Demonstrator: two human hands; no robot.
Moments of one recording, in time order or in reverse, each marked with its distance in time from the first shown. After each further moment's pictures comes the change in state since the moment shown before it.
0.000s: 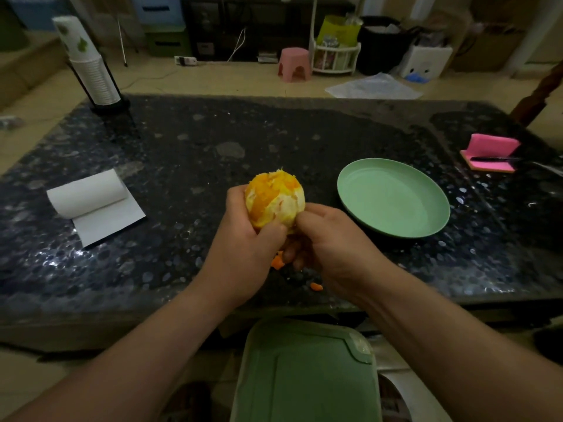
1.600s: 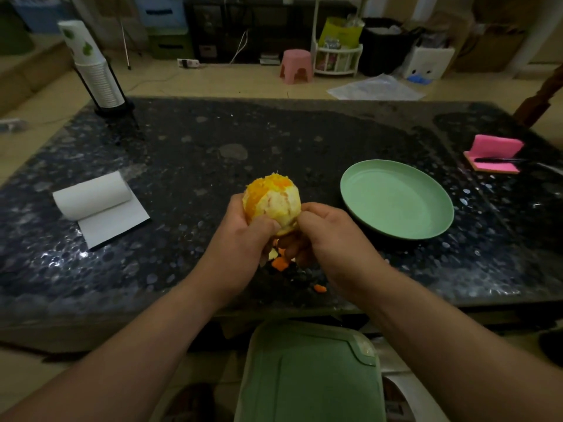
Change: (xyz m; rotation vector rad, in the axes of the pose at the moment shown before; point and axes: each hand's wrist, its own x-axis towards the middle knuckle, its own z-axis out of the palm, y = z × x) left_hand 0.006 -0.004 -0.011 -0.112 -0.071 -0.134; right_hand 0.002 0.002 0.002 -0.070 0.077 -0.001
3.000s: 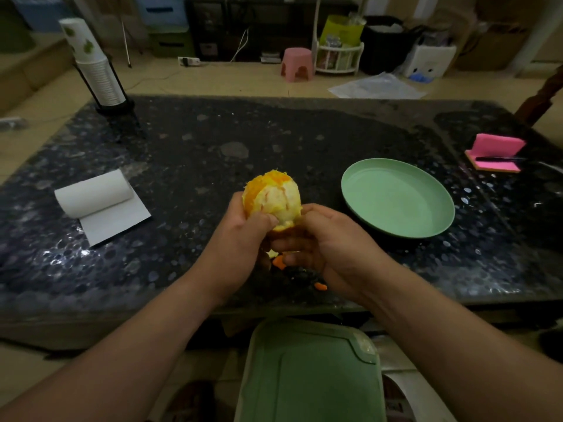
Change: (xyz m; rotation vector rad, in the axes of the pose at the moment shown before) left_hand 0.001 0.001 -0.004 -0.004 -0.037 -0.038; right_hand 0.004 0.003 -0.004 0.294 -0.102 0.112
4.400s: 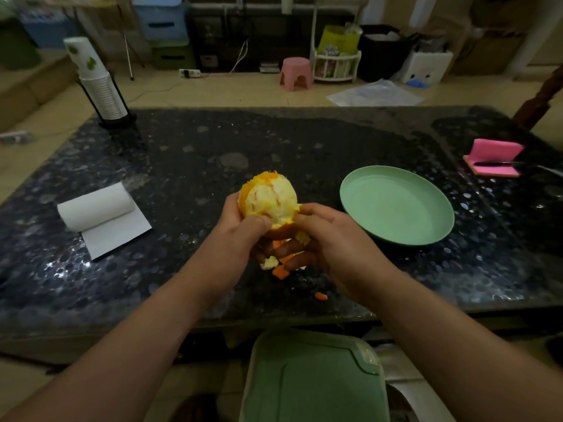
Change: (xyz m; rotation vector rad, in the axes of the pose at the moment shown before) left_hand 0.005 0.006 -0.013 0.016 -0.055 0.021; right_hand -0.002 -0.006 -0.008 -0.221 -0.018 -0.133
